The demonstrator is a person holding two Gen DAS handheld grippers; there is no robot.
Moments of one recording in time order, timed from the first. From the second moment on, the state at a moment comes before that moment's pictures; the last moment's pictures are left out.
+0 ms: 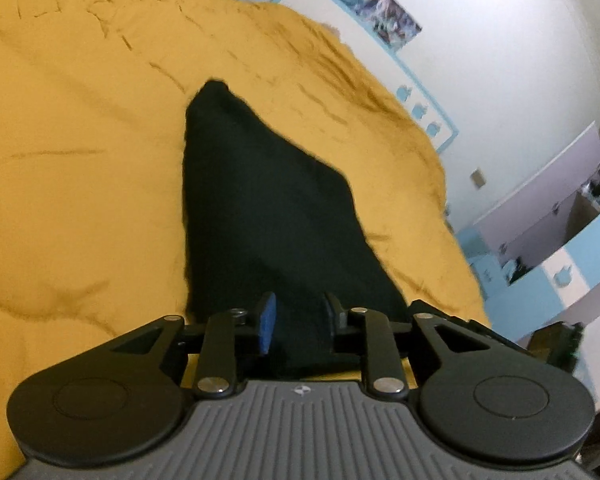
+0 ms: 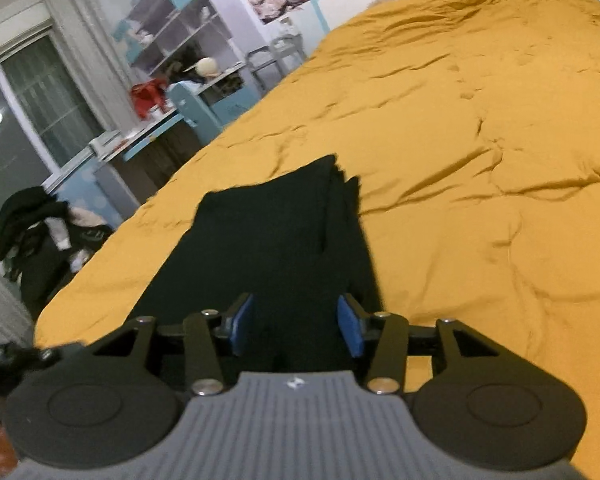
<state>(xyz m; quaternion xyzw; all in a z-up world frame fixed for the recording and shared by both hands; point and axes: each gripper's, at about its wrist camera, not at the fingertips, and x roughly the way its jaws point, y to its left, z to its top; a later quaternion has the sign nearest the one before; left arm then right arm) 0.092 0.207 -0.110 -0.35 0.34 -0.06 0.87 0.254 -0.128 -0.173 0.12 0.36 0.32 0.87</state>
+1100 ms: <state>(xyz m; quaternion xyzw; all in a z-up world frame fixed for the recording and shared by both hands) 0.040 0.128 -0.013 -0.23 0.34 0.04 0.91 0.121 -0.095 -0.058 -0.04 0.29 0.16 0.94</state>
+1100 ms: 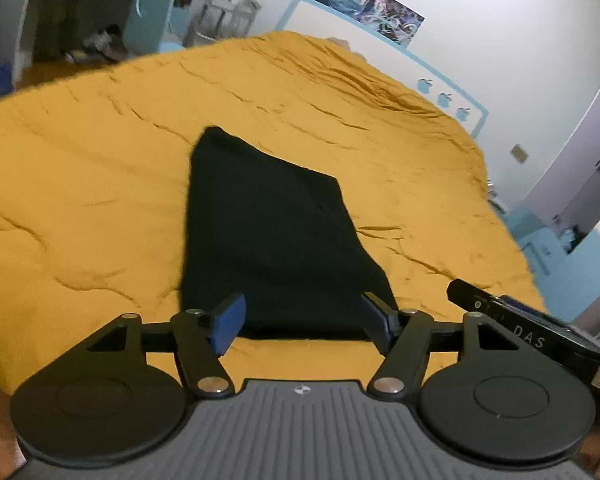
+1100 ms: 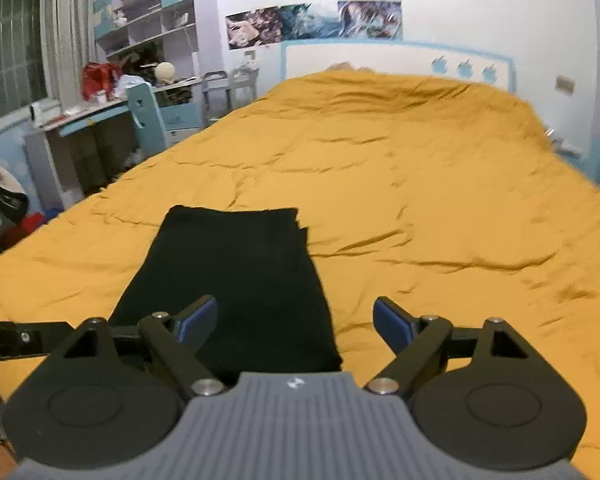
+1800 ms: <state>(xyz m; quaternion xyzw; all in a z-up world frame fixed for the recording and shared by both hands) 0.005 0.088 0.001 -0.16 0.37 0.08 0.91 0.052 -0.089 -0.050 -0.05 0.33 0.16 0.93</state>
